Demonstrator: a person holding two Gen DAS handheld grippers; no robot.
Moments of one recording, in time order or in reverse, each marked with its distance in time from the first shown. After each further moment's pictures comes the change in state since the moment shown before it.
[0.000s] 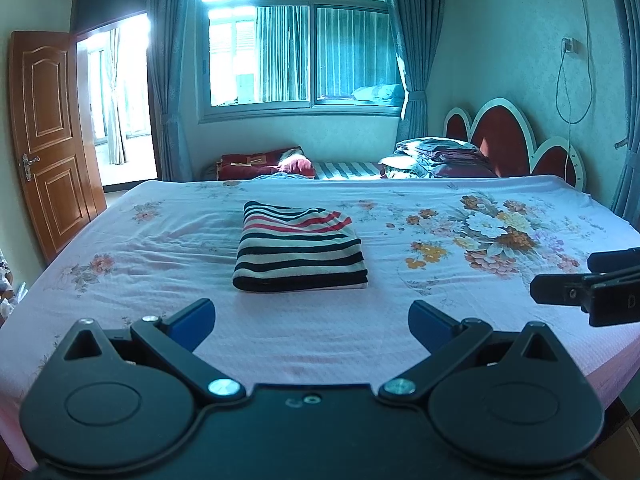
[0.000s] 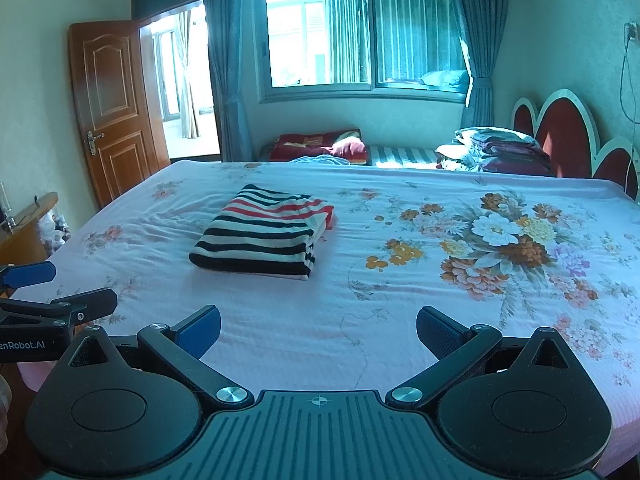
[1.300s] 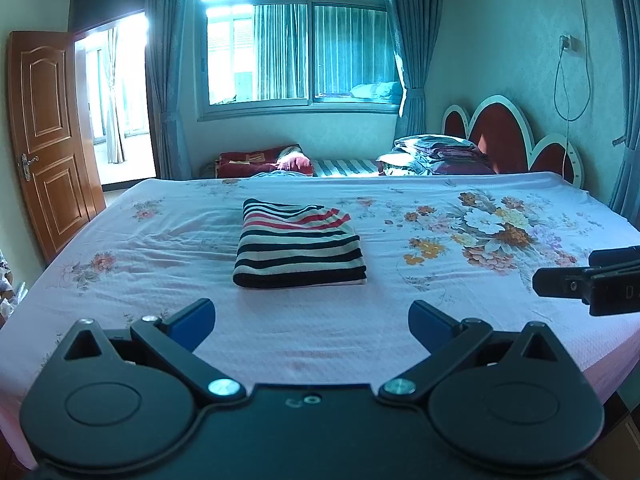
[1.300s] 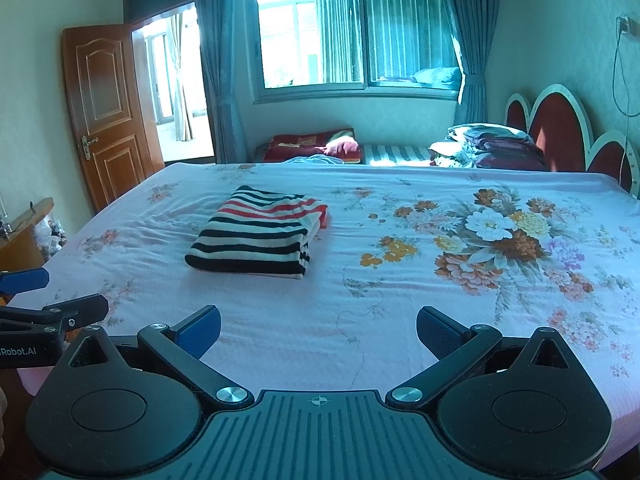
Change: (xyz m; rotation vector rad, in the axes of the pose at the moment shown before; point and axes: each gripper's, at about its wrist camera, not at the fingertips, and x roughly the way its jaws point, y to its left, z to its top) left arm 0.003 0.007 -0.003 0.000 0.007 -0.009; right arm -0.004 -0.001 0.000 0.024 -0.003 -0.015
